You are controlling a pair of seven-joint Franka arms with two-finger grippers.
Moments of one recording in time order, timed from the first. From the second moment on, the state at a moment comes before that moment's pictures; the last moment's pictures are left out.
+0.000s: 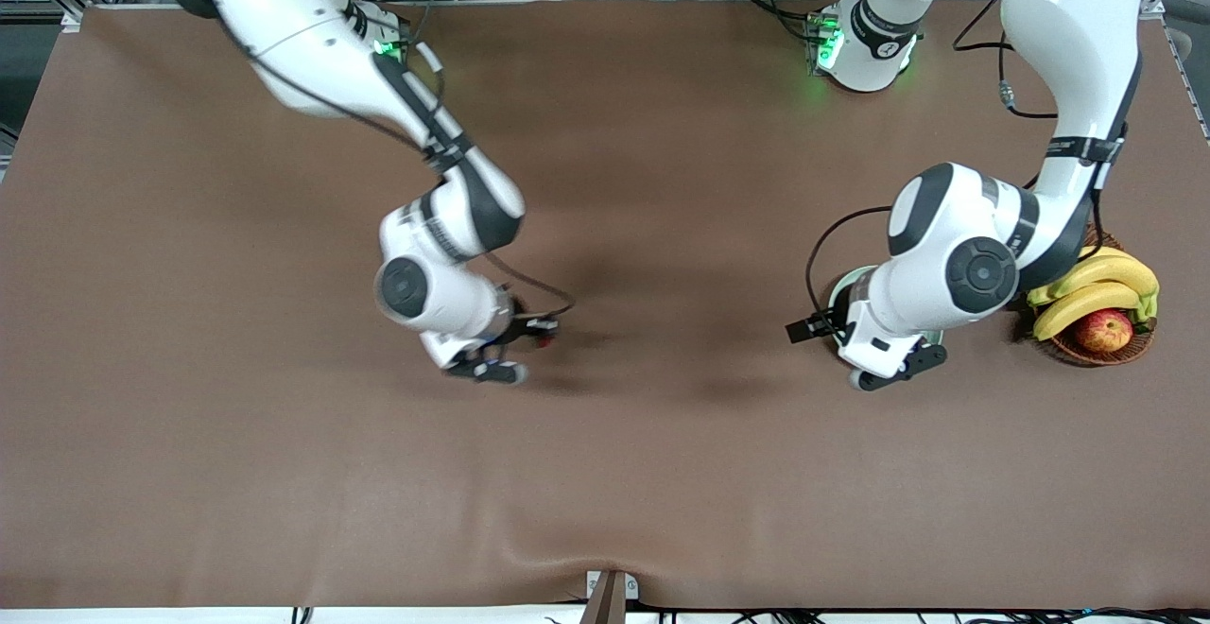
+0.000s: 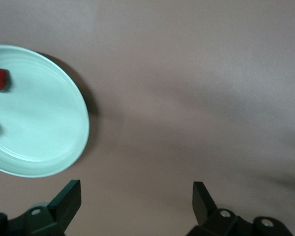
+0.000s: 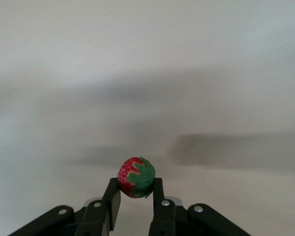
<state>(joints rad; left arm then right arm) 0.11 0.51 -0.50 -1.66 0.09 2.01 -0.74 0.46 0.72 0.14 -1.56 0.43 2.38 0.47</state>
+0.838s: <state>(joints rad) 0.03 0.59 -0.50 -1.67 0.09 2.02 -0.89 0.82 0.91 0.03 -1.40 0.83 2.62 0.51</state>
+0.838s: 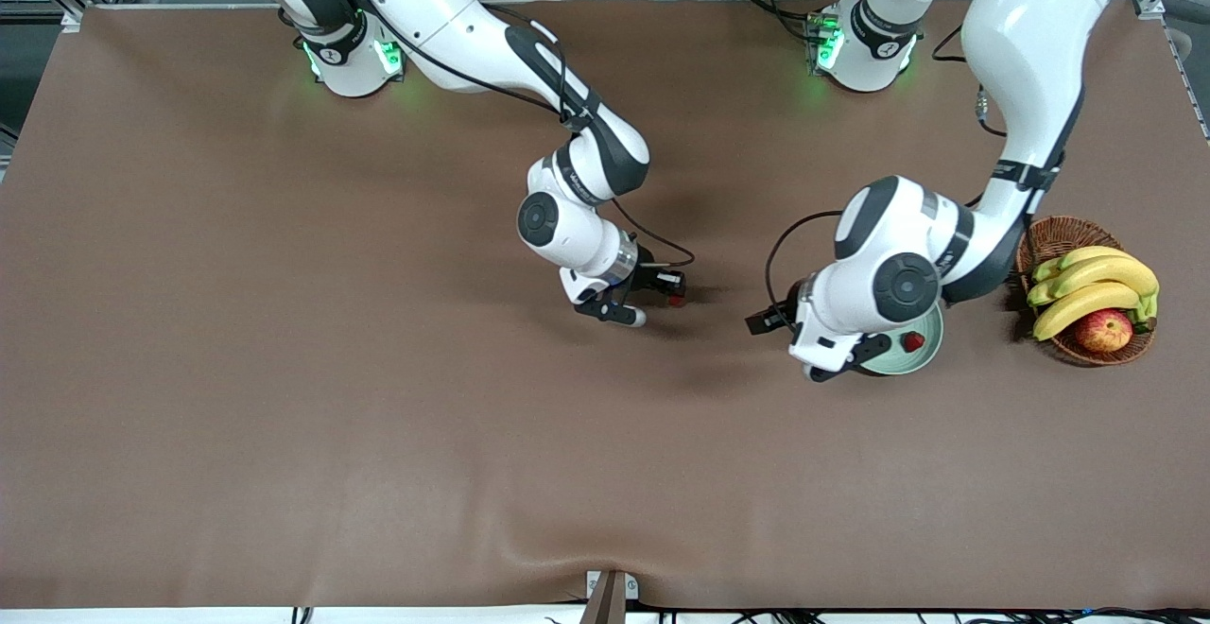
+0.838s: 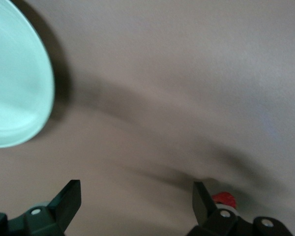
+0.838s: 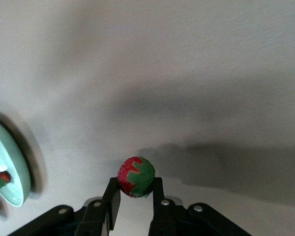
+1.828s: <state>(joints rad) -0.08 0.66 -0.50 -1.66 0.09 2.19 -1.05 0.53 0.76 -0.01 -1.41 0.79 2.25 0.51</state>
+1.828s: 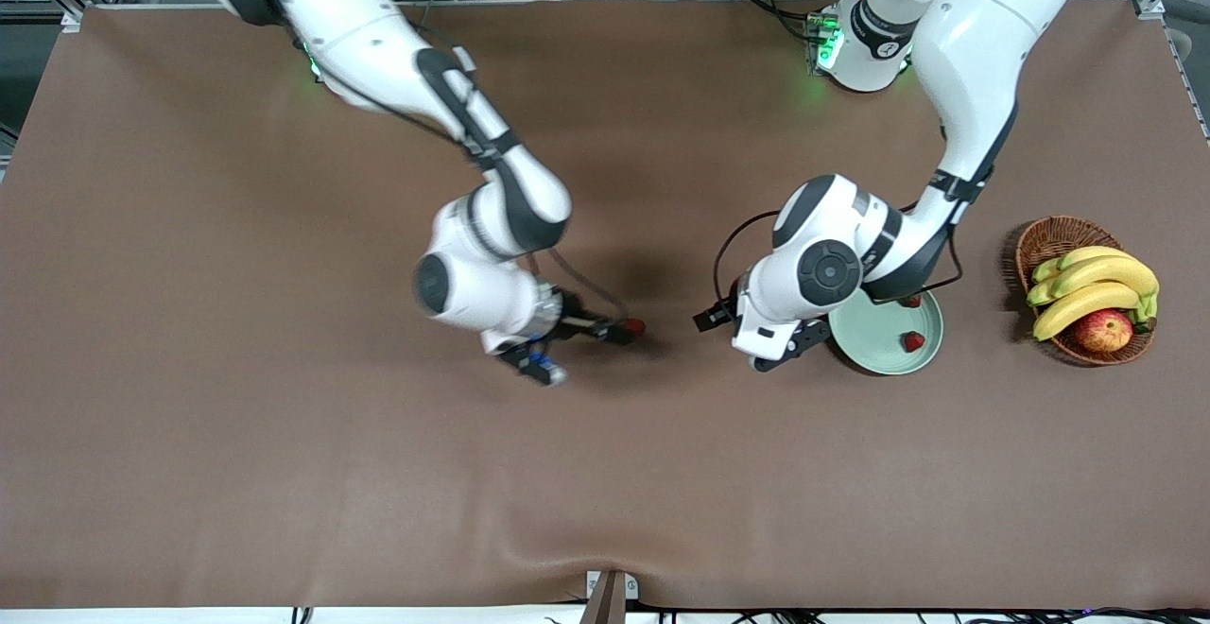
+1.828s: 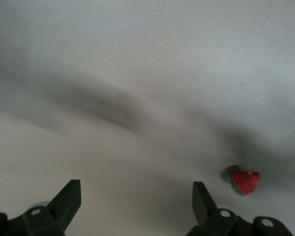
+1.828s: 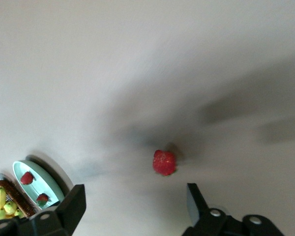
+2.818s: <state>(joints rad) -0.47 0.85 -0.28 -1.45 0.09 2.53 -1.20 0.01 0.33 0.00 -1.43 0.12 1.58 0.25</state>
